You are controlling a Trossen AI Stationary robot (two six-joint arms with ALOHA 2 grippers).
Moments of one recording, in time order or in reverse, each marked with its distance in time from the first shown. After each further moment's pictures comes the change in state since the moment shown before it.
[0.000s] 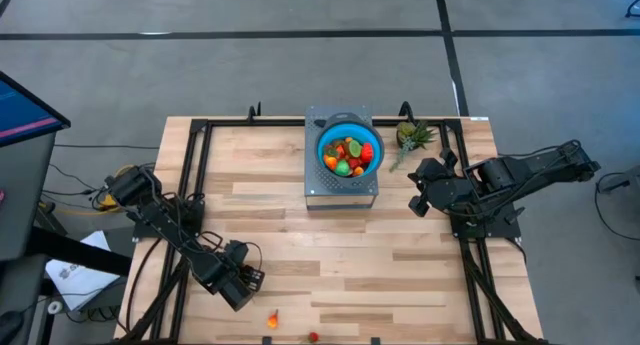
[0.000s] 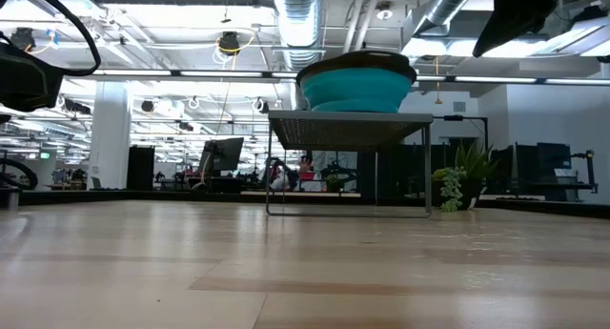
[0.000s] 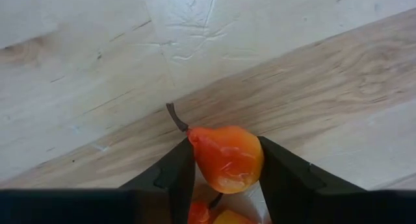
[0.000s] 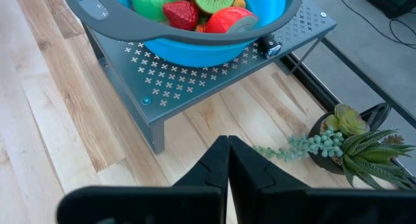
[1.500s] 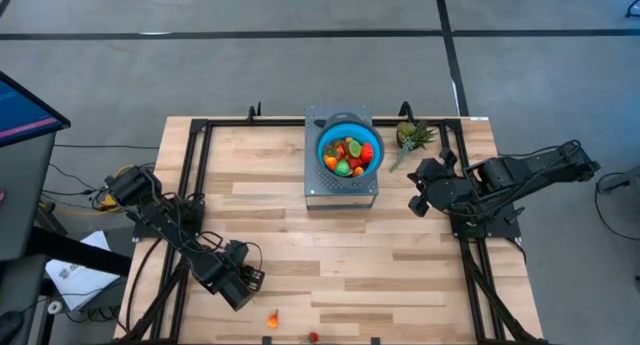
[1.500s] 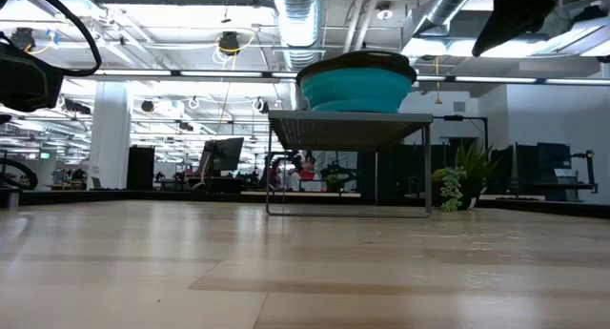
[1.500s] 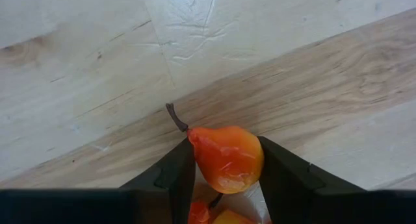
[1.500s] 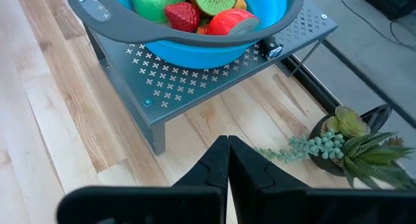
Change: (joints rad) left arm 0.000 0.001 0.000 -0.001 0.014 0.000; right arm 0.000 0.000 0.000 0.007 0.000 -0.015
